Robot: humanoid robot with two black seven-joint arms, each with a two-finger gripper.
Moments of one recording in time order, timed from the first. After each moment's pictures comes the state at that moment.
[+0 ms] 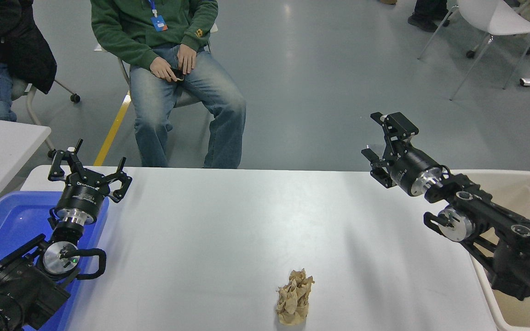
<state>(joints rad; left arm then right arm) -0.55 0.33 -0.83 -0.45 -0.19 -0.66 -0.49 0.74 -0.50 0.53 1.09 -0.49 -0.03 0.29</state>
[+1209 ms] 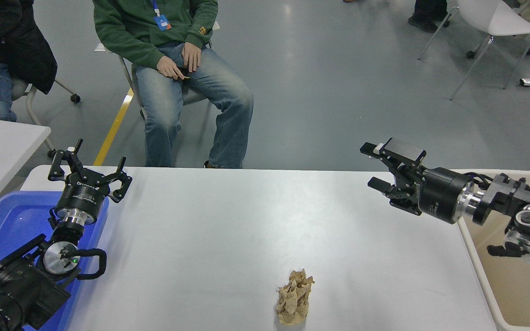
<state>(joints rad) -0.55 0.33 -0.83 -0.45 -0.19 -0.66 -0.49 0.90 -0.92 0.13 1.59 -0.58 0.01 0.27</state>
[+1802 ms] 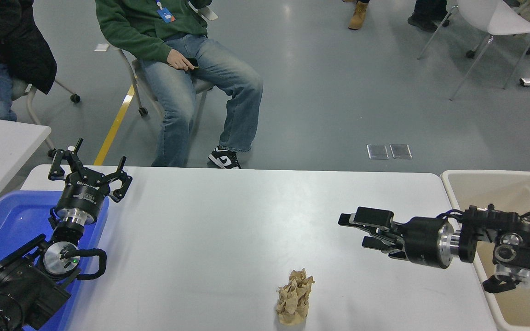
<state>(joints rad) -0.55 0.33 -0.83 -0.45 -0.19 -0.66 -0.49 1.06 -0.83 -0.21 1.62 -0.65 0.02 0.18</state>
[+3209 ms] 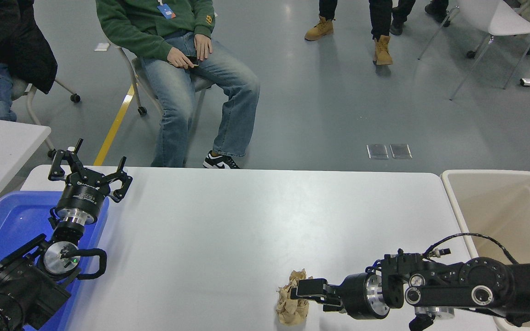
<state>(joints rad) -0.55 0.33 -0.83 -0.45 -0.19 -0.66 -0.49 0.99 -0.37 -0.39 1.35 -0.64 -0.03 0.06</state>
